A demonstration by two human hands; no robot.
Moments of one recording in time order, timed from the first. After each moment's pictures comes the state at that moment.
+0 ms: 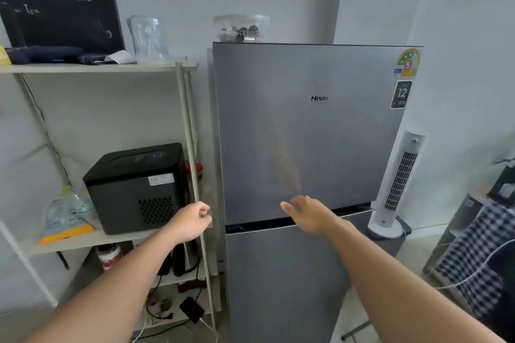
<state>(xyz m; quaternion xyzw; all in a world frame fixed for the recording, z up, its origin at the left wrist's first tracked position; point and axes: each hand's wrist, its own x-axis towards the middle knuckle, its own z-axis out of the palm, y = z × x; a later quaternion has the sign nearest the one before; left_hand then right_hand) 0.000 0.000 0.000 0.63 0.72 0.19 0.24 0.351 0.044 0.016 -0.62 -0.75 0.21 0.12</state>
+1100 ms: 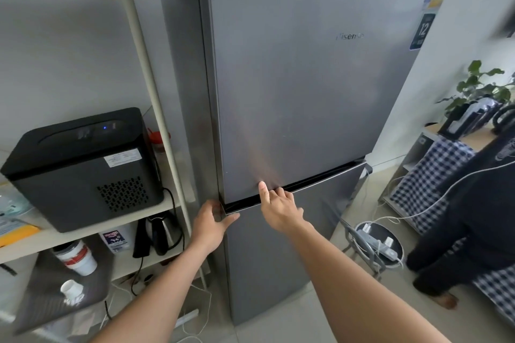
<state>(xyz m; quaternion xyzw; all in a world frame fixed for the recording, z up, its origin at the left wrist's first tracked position) 0.015 0.060 -0.151 0.57 0.66 0.31 0.37 0.224 0.050 -0.080 -0.74 -0.58 0.31 0.16</state>
